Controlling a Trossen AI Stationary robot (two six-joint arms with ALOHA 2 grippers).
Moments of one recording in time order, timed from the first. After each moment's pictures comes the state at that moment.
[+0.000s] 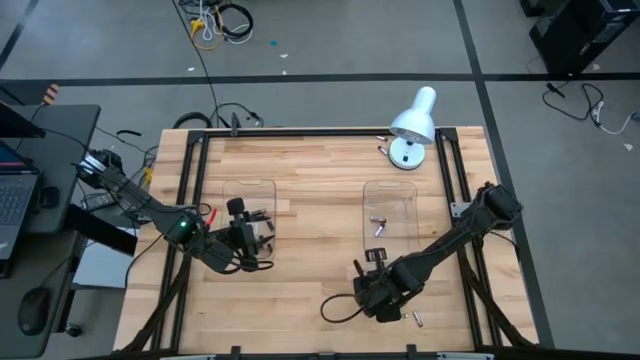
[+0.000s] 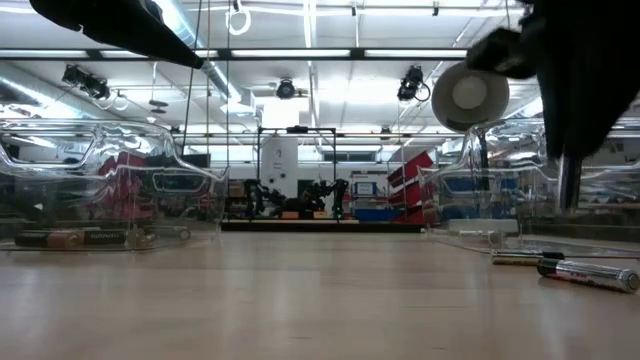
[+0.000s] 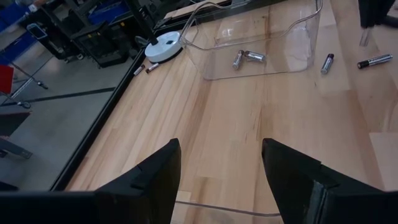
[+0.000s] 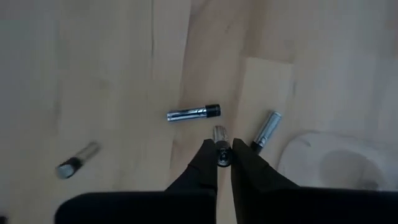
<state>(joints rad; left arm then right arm) -0.59 1.09 0.71 -0.33 -0.89 -0.22 0.59 1.86 1.41 -0.96 0.13 0.45</state>
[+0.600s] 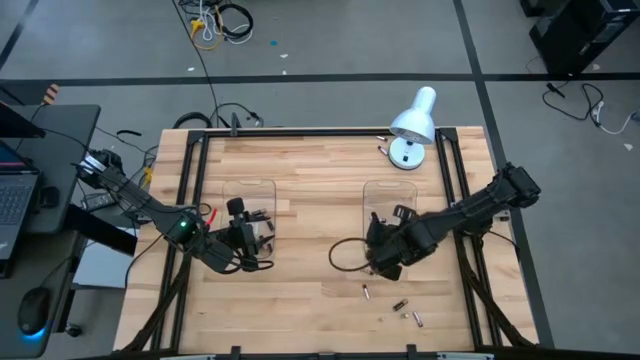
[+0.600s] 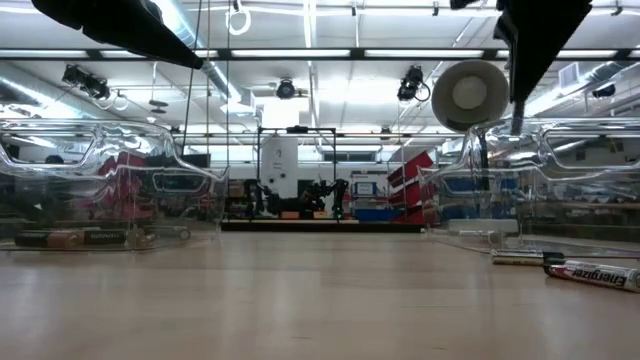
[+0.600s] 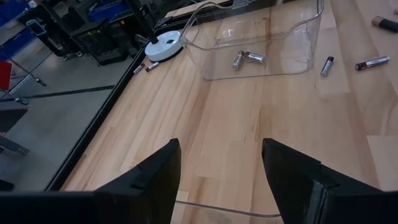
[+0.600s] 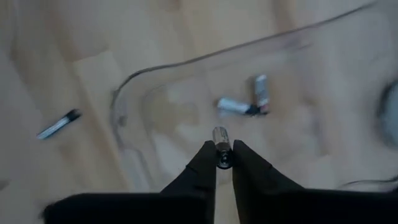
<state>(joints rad) -0.59 1.09 0.71 -0.33 -0.89 -0.24 0.44 1.64 1.41 -1.32 0.29 0.79</state>
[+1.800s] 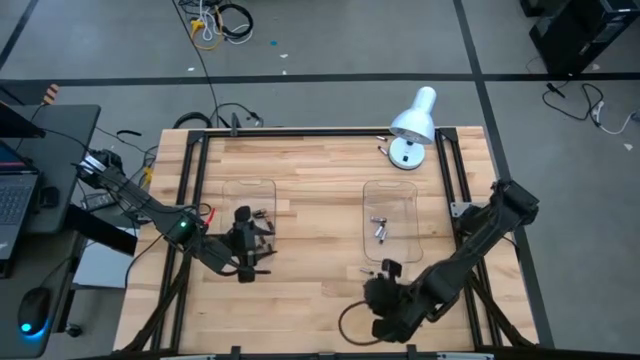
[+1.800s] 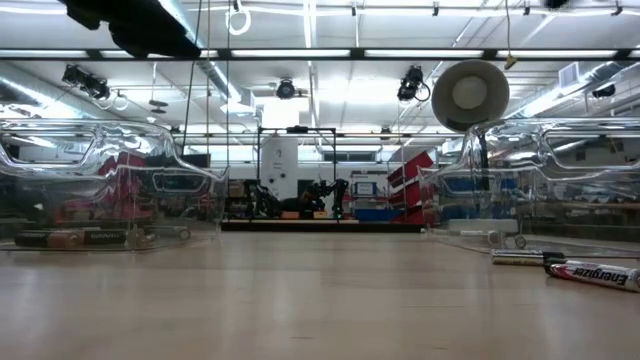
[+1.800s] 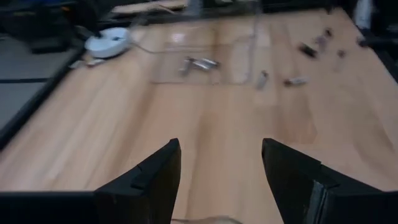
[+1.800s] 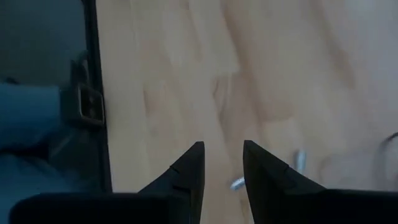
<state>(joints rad) -0.59 1.09 0.71 -0.24 -0.68 -0.31 0.74 1.73 1.41 -0.79 0.42 0.92</state>
